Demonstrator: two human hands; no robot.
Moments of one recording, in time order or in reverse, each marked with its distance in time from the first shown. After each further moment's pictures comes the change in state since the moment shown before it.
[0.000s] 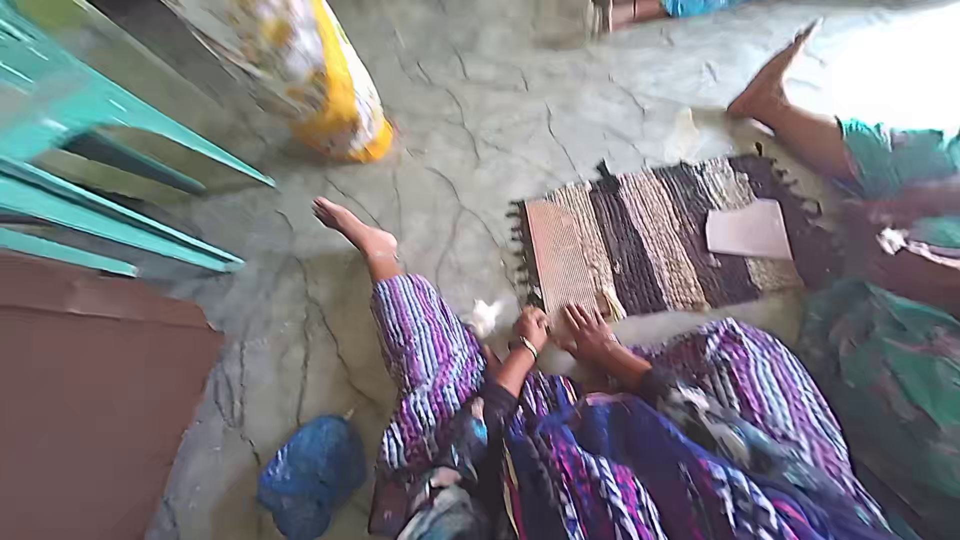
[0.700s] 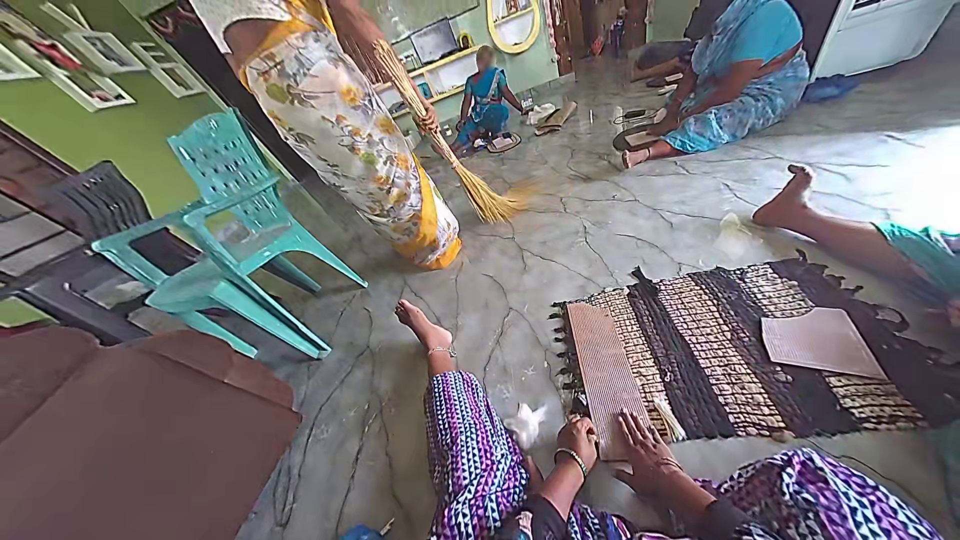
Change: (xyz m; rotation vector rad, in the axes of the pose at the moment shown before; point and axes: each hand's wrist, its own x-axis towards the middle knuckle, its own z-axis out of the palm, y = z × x) left_hand -0.006 0.013 -0.004 0.182 -0.072 -0.061; right_hand 0.008 0.011 0.011 -0.050 0.034 0.045
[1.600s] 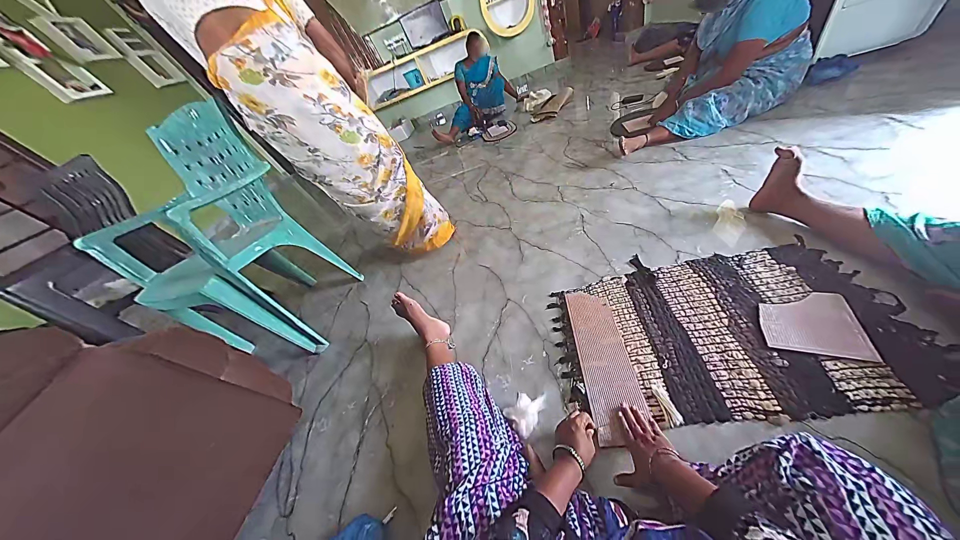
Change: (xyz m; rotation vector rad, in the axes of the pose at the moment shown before) left_hand -0.010 -0.003 0.006 0.050 -0.013 -0.007; right_hand -0.009 -0.001 0.001 -0.034 -0.086 0.006
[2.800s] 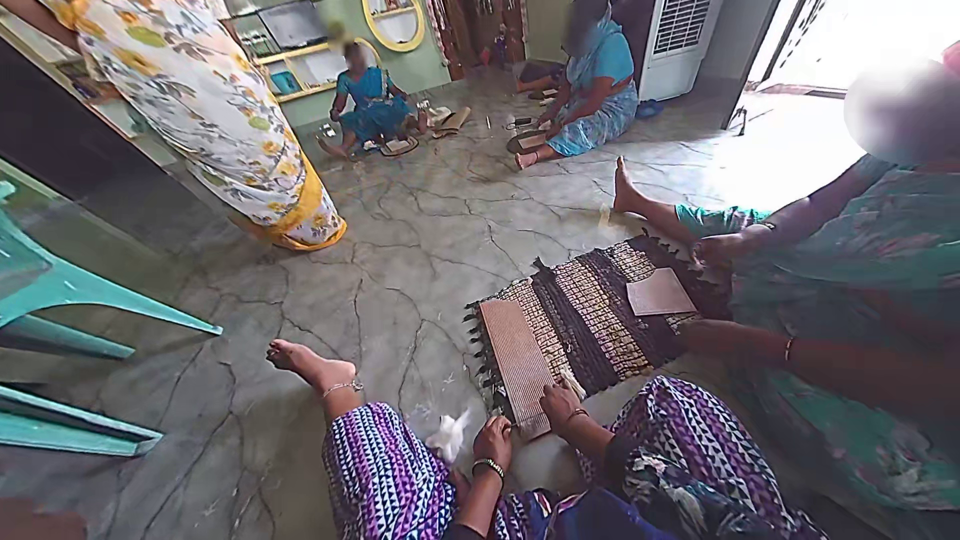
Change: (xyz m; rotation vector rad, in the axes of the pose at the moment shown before) left_hand -0.009 -0.007 -0.005 0.098 0.127 0.052; right_hand -0.007 -0.008 -0.050 0.008 0.066 0.061
